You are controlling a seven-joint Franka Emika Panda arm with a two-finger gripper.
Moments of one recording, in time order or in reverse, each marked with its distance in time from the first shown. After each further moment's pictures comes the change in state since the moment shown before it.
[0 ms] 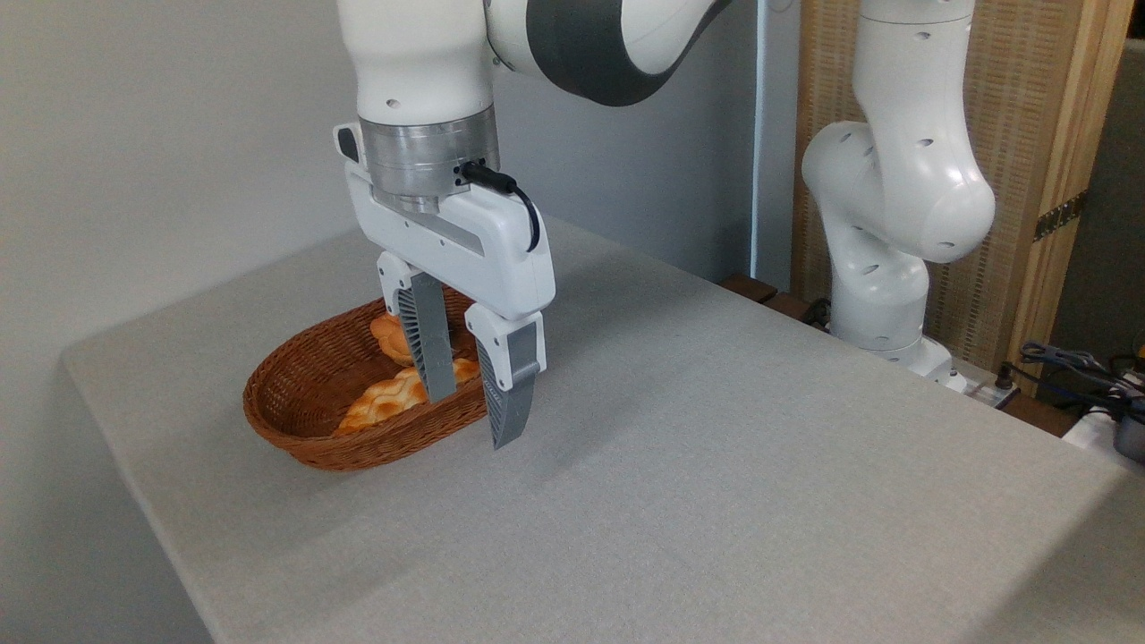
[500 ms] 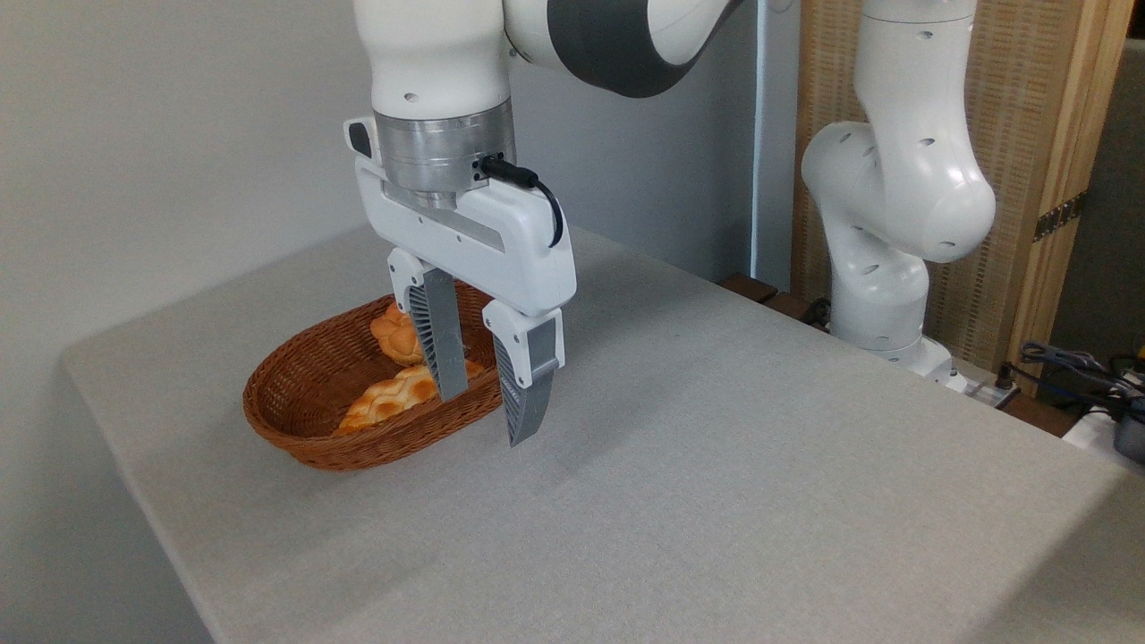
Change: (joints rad) arm 0.008 -0.013 0.017 0.002 -0.009 -0.025 0.000
